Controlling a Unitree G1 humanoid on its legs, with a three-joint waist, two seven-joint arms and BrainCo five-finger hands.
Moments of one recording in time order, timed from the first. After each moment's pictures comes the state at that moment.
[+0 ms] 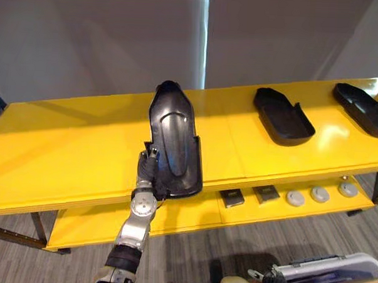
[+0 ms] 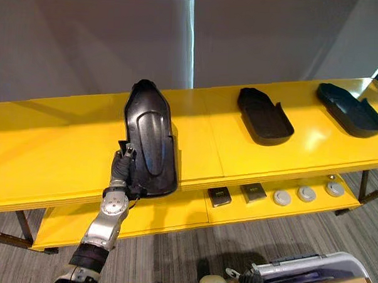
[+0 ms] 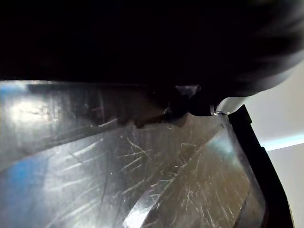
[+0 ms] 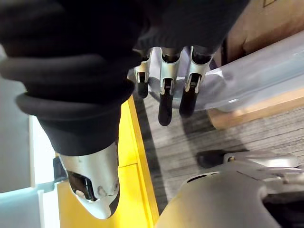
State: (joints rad) left arm -0.25 0.06 -0.06 0.34 0.15 -0.04 0.40; right arm 0.24 -0.07 -0.15 0.80 -0.04 -0.07 -0.09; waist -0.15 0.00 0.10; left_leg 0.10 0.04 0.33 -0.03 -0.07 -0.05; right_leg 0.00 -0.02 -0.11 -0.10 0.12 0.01
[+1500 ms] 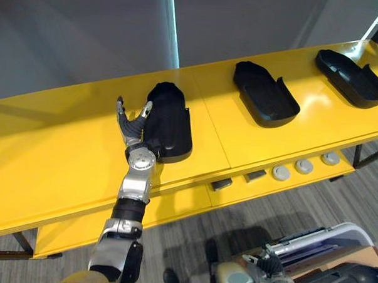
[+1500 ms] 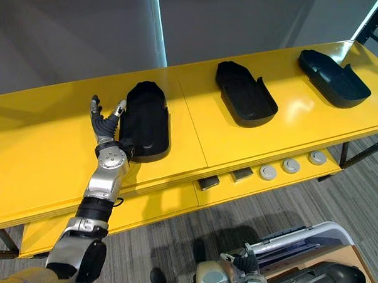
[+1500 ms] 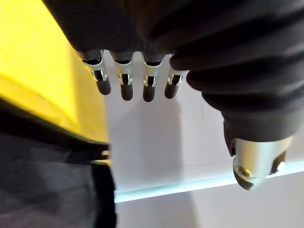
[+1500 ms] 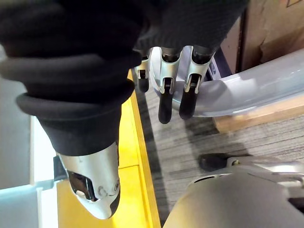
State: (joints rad) left arm -0.39 0.02 -0.03 0.07 0.19 -0.02 0.59; right arm 0.20 -0.11 -0.06 0.76 -0.05 -0.09 -0.09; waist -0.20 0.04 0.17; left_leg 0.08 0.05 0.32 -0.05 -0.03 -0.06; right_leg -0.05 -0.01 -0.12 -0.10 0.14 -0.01
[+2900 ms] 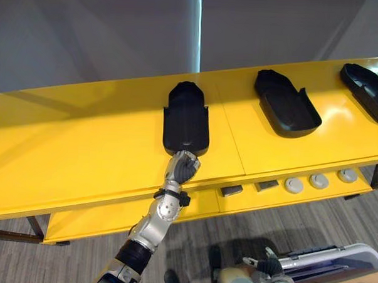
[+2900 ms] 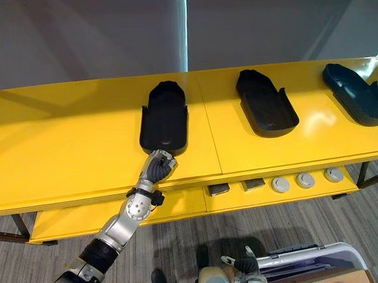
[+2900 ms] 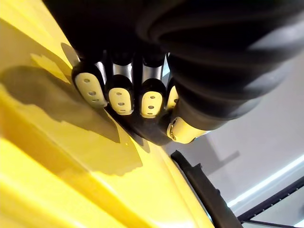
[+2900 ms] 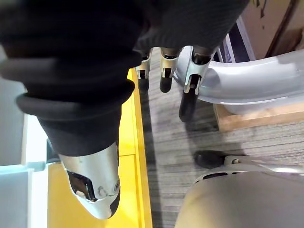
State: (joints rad) left arm -0.28 0.08 -0.36 0.33 0.50 -0.07 0.33; right arm 0.13 -0.10 -0.05 0.84 -0.05 -0.08 -0.09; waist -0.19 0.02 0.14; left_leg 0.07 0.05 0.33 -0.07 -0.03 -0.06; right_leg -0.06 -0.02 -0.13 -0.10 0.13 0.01
